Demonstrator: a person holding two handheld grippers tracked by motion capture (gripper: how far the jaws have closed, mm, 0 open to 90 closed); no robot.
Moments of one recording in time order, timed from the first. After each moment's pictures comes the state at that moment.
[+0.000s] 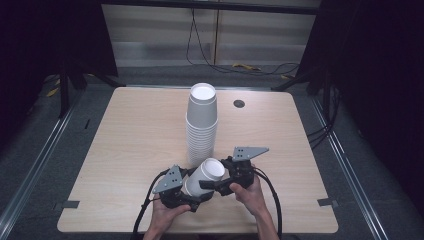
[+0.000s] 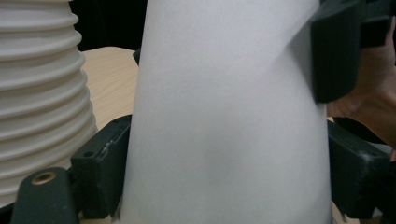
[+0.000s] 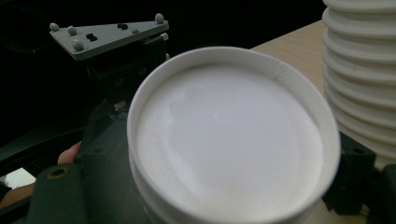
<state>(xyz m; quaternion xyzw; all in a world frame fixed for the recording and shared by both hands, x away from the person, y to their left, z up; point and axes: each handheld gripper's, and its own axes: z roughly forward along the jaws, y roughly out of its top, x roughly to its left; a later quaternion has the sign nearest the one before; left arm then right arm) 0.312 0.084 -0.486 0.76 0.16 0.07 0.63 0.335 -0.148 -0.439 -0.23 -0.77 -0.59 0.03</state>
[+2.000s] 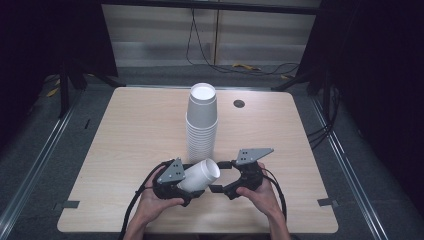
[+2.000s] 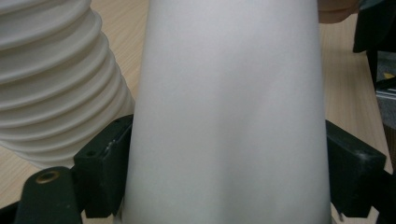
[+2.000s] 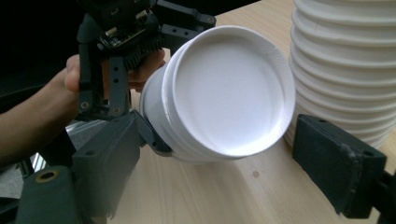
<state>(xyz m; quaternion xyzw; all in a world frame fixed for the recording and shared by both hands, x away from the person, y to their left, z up) 0.332 0.095 -0.464 0.85 0.12 0.10 0.50 0.328 -0.166 -0.431 -0.23 -0.83 -0.51 -0.02</state>
